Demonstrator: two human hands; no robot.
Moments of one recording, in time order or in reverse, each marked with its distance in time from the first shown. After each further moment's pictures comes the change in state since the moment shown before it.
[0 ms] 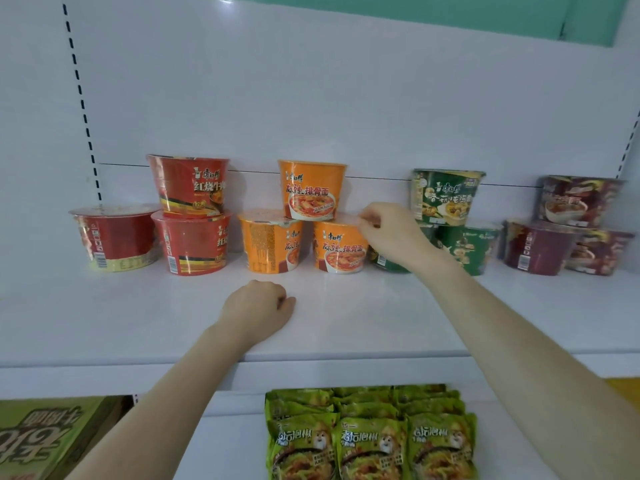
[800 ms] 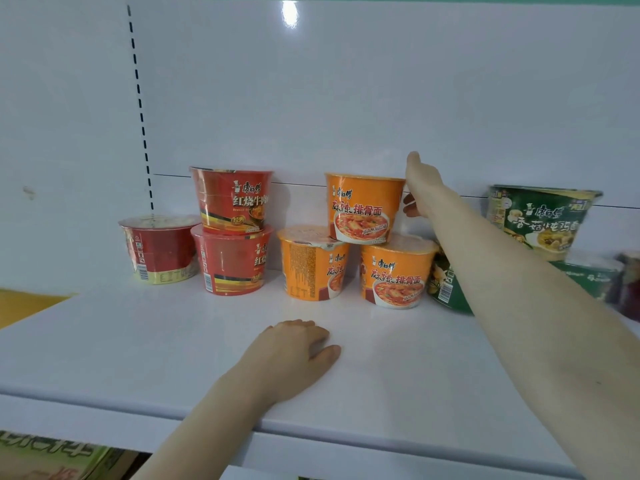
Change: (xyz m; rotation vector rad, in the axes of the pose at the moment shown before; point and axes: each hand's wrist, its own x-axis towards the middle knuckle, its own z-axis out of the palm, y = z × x) left_hand 0.005 -0.001 0.000 -0.005 -0.190 0.015; right_hand 0.159 -0.005 0.030 0.615 0.065 0.537
